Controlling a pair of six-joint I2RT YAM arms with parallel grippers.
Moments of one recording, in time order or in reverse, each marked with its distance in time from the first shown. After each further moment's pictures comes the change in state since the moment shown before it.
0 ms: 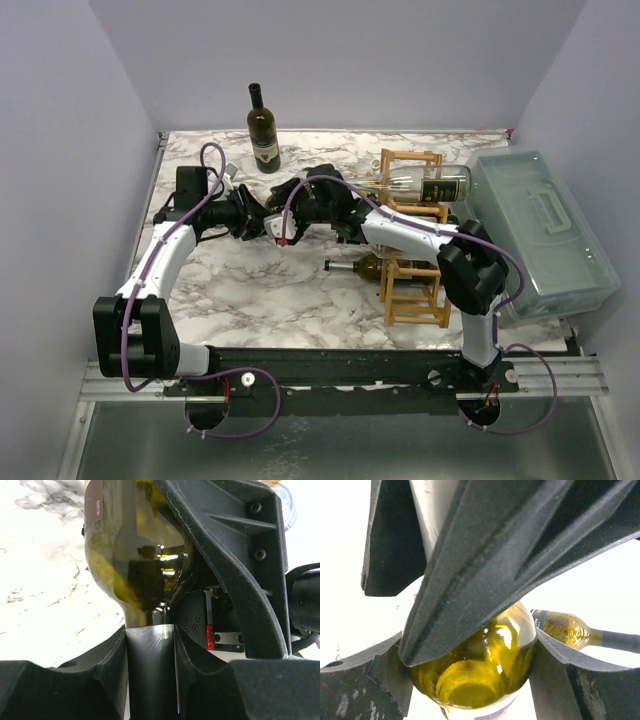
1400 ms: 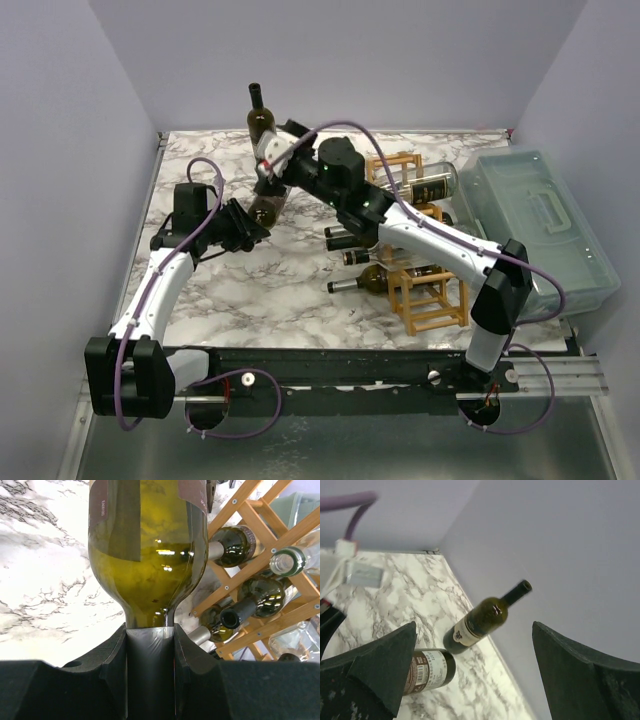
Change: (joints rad) left arm -0.029 -0.195 -0.144 0.017 -0.332 0.056; right arm 0.095 -0.185 0.131 0.162 0.359 0.644
